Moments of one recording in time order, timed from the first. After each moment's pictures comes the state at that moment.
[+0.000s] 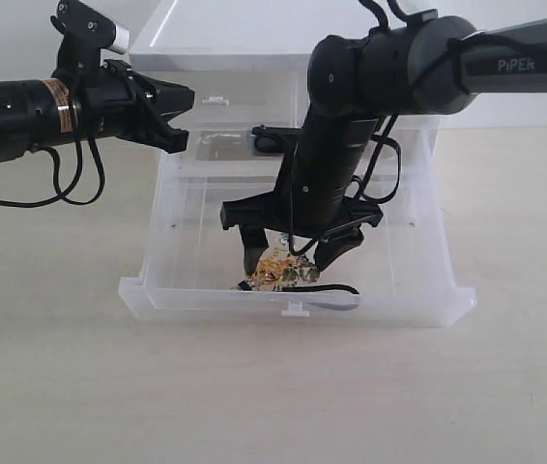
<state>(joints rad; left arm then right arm) -0.17 1.89 -1.10 0.91 -0.60 -0.56 0.58 2.12 -1.60 0.25 0.95 0.17</state>
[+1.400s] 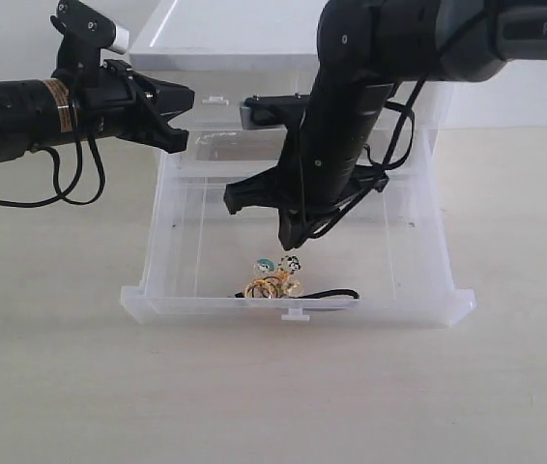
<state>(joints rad) -0.17 1.89 -1.10 0.91 -0.60 -0.56 0.58 2.03 -1.60 0.21 0.99 0.03</state>
